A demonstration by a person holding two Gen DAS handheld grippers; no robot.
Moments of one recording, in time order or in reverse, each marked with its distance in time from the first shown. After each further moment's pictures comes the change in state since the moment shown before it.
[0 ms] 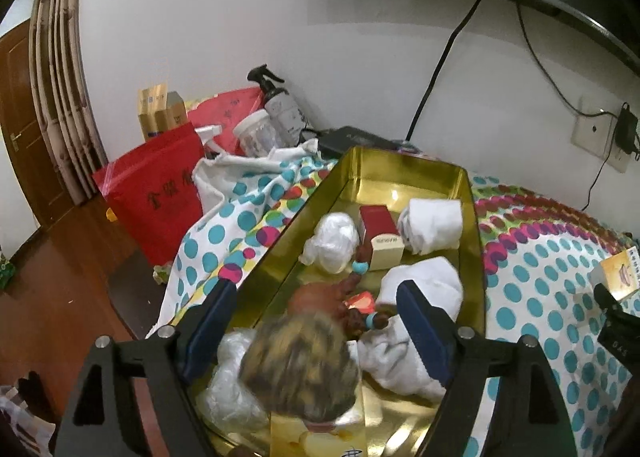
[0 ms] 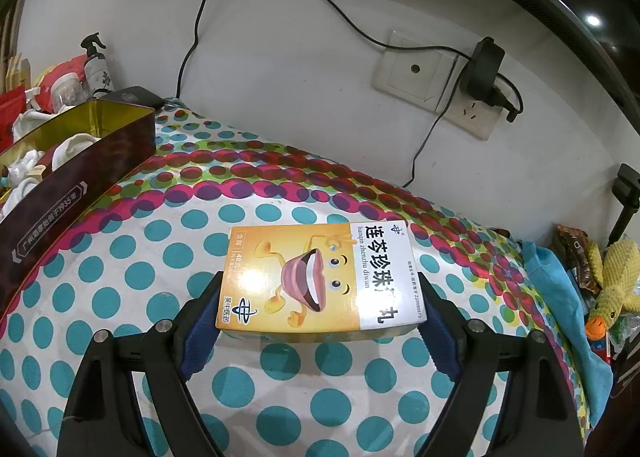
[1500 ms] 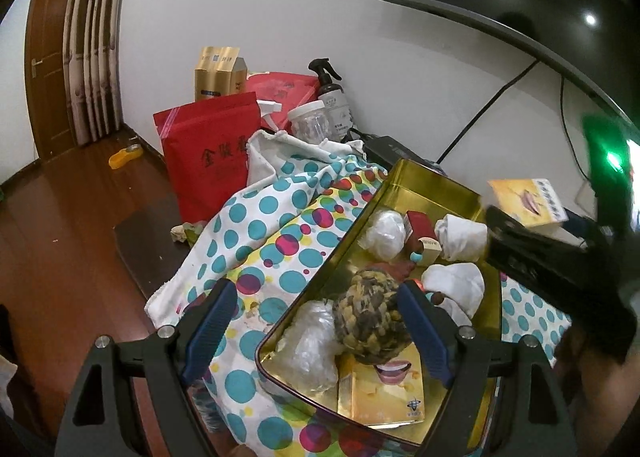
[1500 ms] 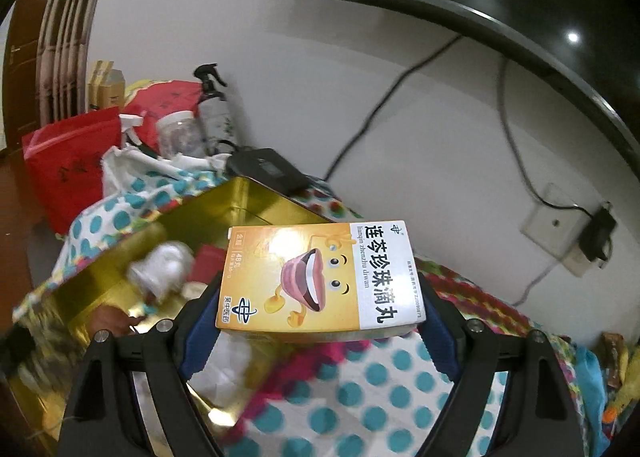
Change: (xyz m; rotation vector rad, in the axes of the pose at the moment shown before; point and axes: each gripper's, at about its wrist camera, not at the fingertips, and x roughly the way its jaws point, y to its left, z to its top) left arm -0.033 0.074 -0.020 -0.241 0.023 -0.052; right arm -0.043 0.177 0.105 -0.167 -0.135 0.213
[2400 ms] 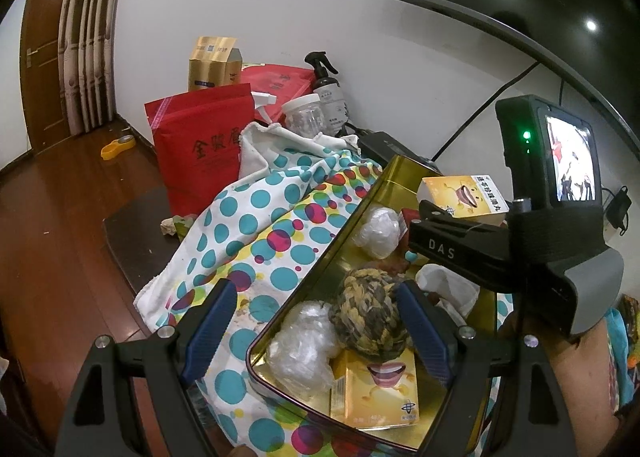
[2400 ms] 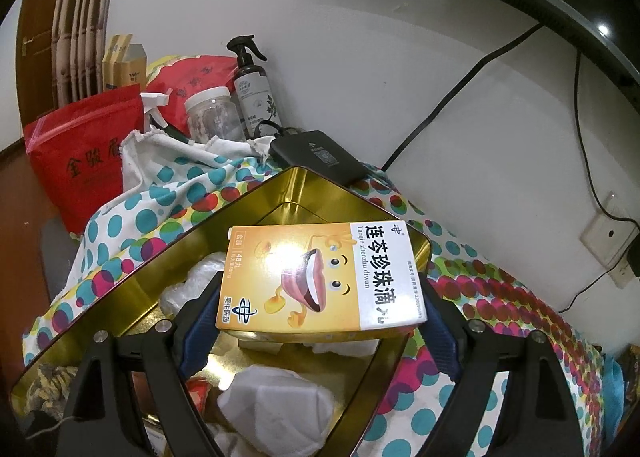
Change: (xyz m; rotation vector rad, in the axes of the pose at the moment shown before) left arm 0.005 -0.001 0.000 -0.022 0.023 -0.027; right arm 0.042 0.043 0.014 -0.029 0.078 0.090
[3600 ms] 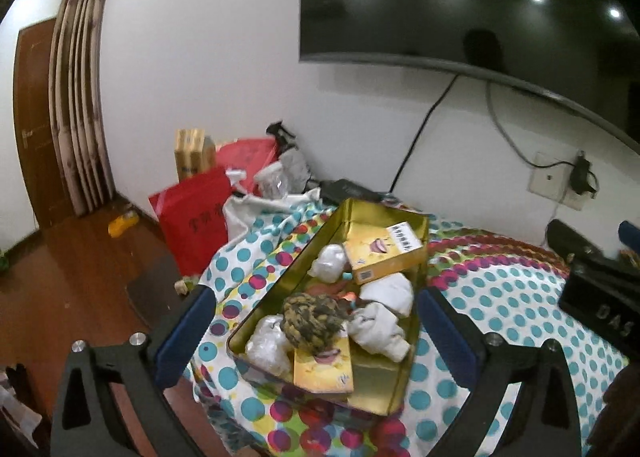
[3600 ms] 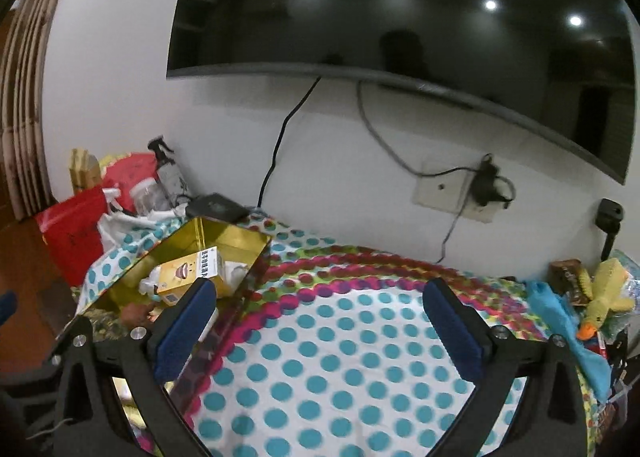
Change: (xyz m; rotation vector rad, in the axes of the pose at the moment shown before) left arm -0.095 -0.066 -0.022 0.213 -0.205 0.029; right arm -0.203 -0.107 -0.080 0.282 -0.212 -0.216
